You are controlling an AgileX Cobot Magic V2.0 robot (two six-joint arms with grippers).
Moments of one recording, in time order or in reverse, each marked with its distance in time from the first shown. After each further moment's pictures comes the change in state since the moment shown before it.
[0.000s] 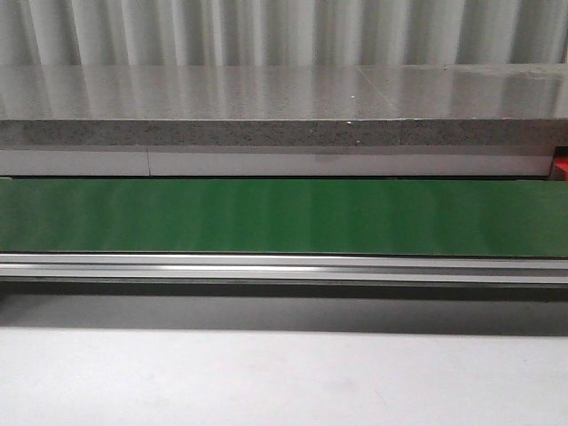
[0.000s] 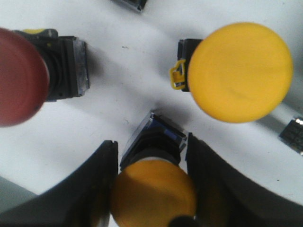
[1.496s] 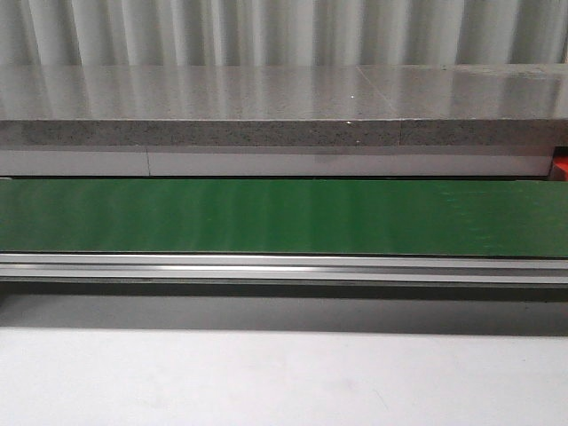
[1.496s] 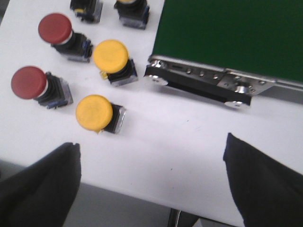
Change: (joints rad) left arm -0.390 -0.644 0.071 0.181 0.220 -0.158; right arm 0.000 0.000 0.000 0.000 0.000 0.000
